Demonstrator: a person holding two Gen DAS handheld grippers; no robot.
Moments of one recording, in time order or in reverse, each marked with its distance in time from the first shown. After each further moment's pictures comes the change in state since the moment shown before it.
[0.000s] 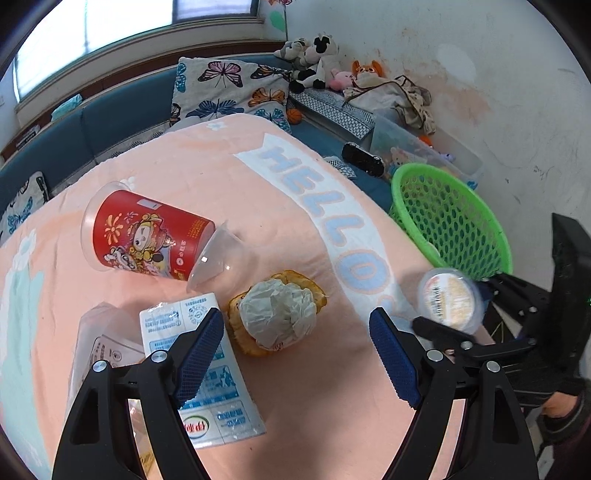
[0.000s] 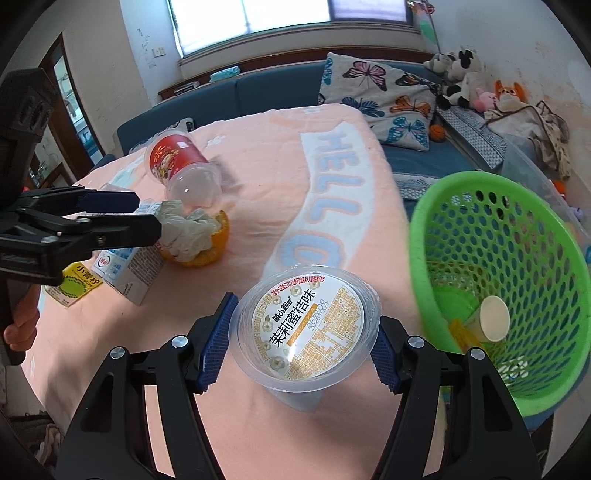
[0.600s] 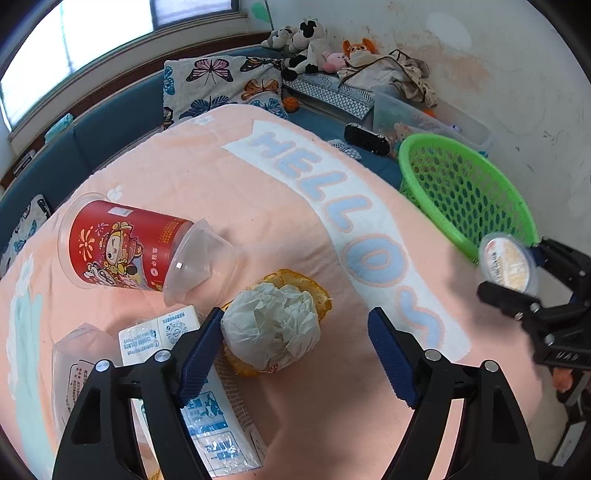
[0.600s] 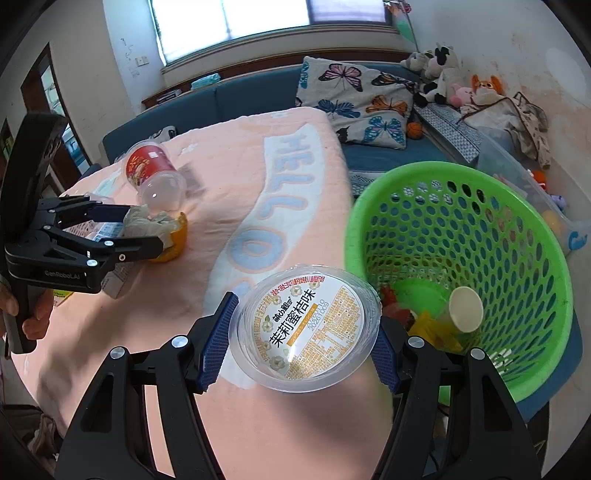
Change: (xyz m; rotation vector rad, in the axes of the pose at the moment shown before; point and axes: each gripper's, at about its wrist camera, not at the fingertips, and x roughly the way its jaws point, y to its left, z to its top) left arm 0.033 -0.016 0.001 0.095 0.042 0.074; right arm -0.015 -0.038 -0.009 0.043 -0.015 -0.047
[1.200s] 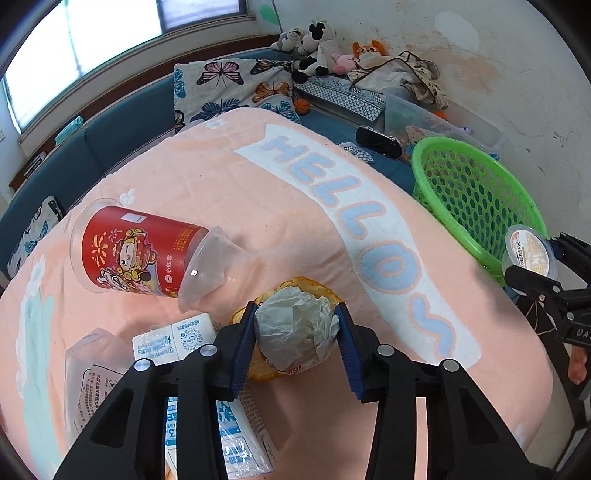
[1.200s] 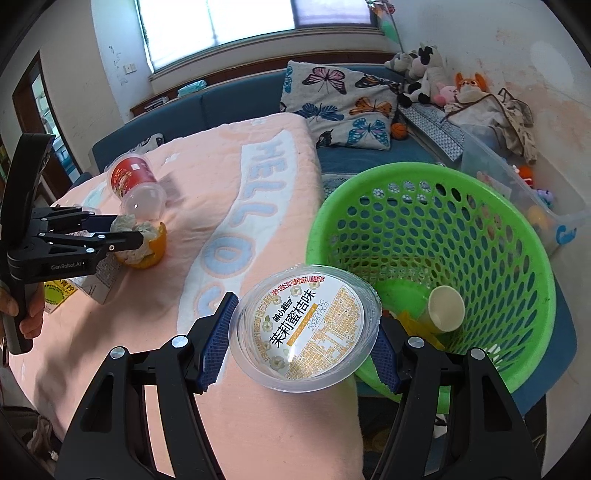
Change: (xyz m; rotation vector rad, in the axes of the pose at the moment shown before) left arm -0.005 0.002 0.005 -0.010 -0.014 0.041; right arm -0.013 -0.023 0.002 0.027 -0.019 -0.032
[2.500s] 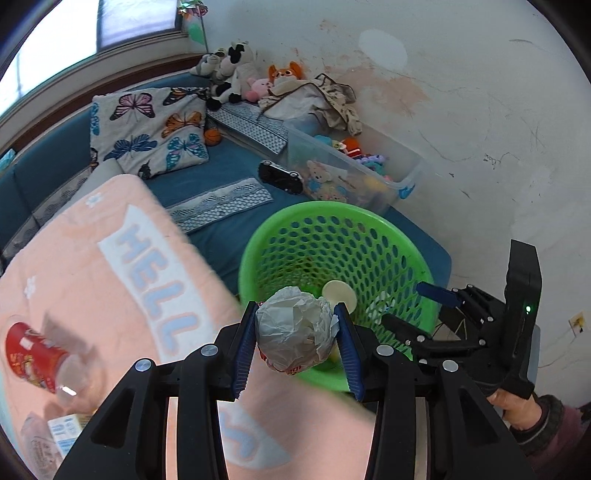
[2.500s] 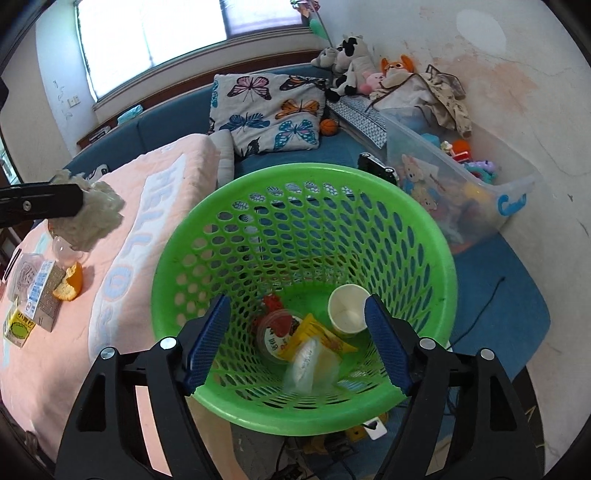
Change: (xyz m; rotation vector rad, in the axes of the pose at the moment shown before) left arm -0.021 -0.141 0.108 0.051 -0.046 -0.280; right arm -0.020 -0.124 -0.003 0.156 -0.015 -0.138
